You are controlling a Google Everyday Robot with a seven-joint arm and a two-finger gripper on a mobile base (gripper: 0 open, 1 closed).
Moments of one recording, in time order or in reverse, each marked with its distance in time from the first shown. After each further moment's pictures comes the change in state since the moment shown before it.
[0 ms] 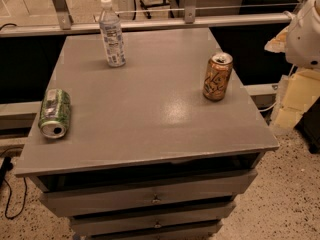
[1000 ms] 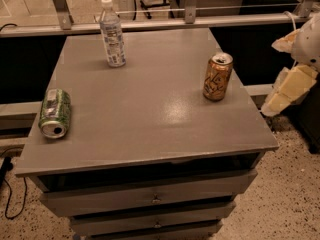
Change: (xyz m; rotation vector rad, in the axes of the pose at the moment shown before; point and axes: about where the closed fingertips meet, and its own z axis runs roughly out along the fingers) arm 0.025 -0.061 0.039 0.046 -0.206 0.145
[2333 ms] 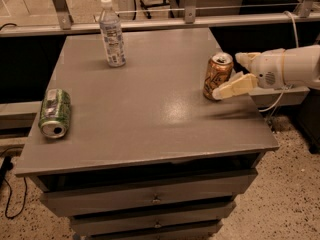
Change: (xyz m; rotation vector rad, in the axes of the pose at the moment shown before) arm -0.044 -0.069 0.124 -0.030 -0.605 0.247
